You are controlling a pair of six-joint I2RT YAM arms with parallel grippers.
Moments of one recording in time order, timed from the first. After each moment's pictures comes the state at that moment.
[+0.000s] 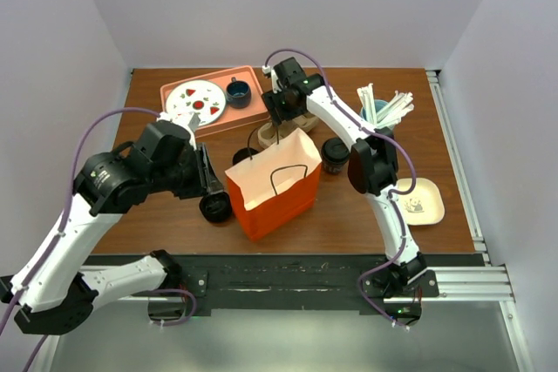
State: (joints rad) left arm -0.71 1.01 1.47 -1.33 -0.03 -0.78; right arm 0.56 2.40 2.29 -0.86 0.00 0.05
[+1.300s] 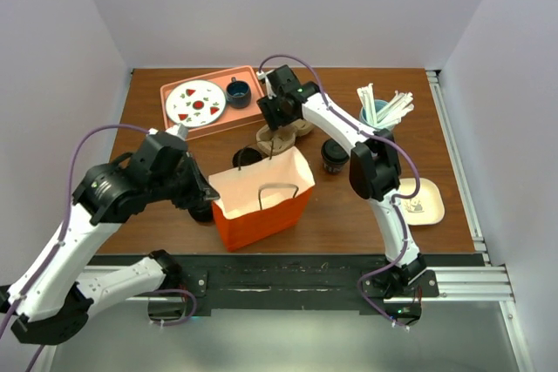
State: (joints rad) left arm -0.70 0.97 1.38 -1.31 -0.03 -1.01; right arm 0.61 2.31 2.14 -0.76 0.09 0.06
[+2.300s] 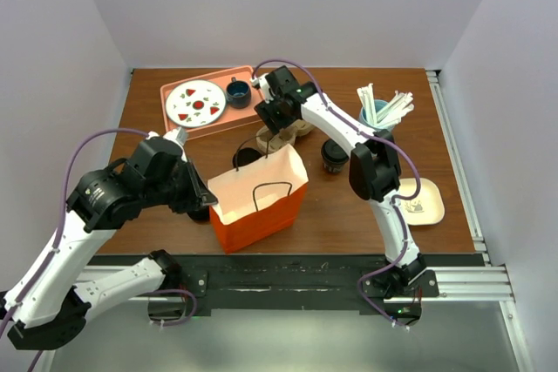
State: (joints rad) left arm -0.70 0.90 1.36 -1.32 0.00 -0.97; right arm 0.62 2.31 2.14 -0.79 0.06 -0.10
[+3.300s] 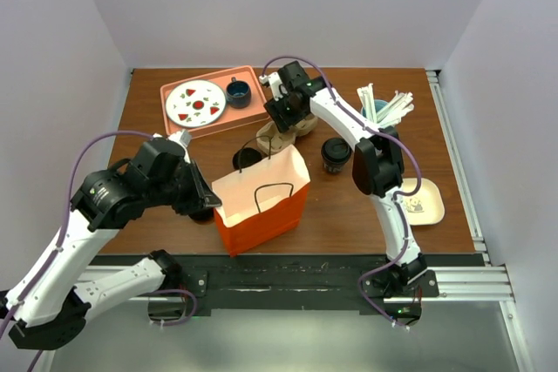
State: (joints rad) left arm -0.70 0.90 1.33 -1.30 0.04 -0.98; right arm 0.55 2.33 2.17 -0.85 -0.05 -0.16
